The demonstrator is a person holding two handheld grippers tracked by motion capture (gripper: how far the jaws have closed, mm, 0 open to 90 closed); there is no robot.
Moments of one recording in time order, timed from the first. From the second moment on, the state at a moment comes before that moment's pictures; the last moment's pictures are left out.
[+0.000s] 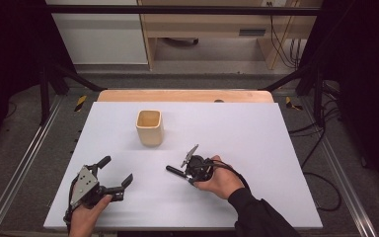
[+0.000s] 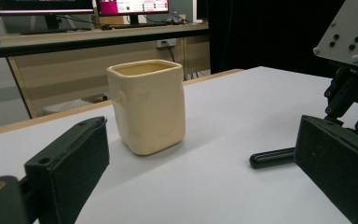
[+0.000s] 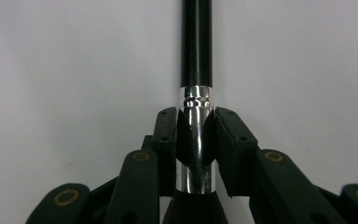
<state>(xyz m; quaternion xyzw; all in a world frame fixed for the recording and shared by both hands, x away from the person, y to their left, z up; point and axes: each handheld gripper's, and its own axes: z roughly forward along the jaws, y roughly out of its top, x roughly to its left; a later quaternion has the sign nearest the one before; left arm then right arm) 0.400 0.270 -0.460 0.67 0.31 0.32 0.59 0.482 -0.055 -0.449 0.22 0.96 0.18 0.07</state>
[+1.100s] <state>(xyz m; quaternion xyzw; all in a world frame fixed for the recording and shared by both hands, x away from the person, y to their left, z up) 0.405 0.175 -0.439 0.80 0.12 0.34 0.47 0.497 -0.068 -0.395 0.21 0.96 0.19 0.04</state>
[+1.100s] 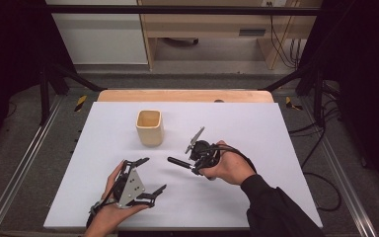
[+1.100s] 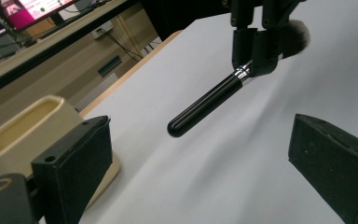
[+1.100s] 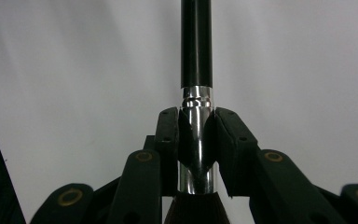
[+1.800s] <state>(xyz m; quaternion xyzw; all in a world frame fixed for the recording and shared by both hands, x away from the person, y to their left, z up) 0.424 0.134 -0.434 0.83 0.03 0.41 0.37 0.507 -0.055 -0.368 0.18 0.97 0.17 0.01</state>
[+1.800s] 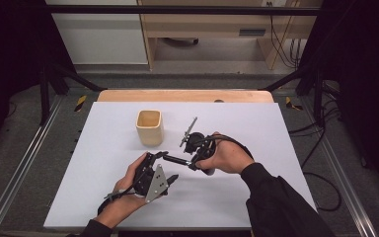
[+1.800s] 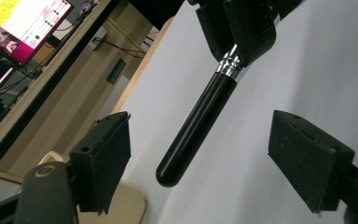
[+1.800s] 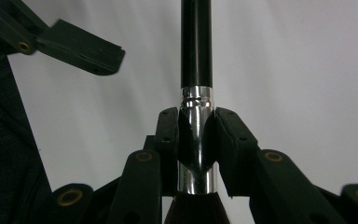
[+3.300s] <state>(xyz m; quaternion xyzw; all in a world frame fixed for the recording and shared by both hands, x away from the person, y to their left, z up) 0.419 0.113 -0.442 0.84 -0.07 0.44 0.30 0.499 -0.038 -0.365 0.16 0.97 0.16 -0.01</state>
